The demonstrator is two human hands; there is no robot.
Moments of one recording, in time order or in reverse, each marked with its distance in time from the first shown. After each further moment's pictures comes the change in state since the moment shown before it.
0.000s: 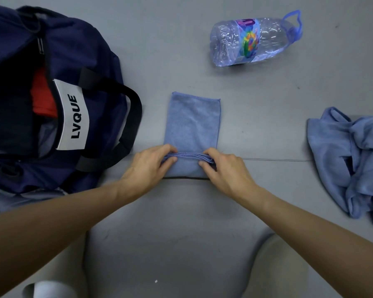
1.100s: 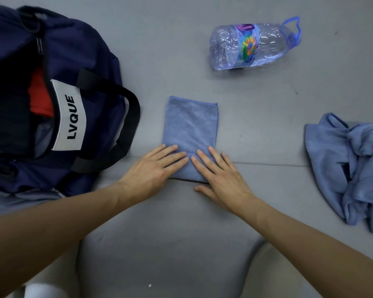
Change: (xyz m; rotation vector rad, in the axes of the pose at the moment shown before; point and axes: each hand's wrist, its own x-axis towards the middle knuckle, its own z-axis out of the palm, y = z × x) left_hand 0.003 -0.015 0.016 0.460 0.016 0.563; right_hand -0.012 0.033 0.031 -0.378 0.002 -0.307
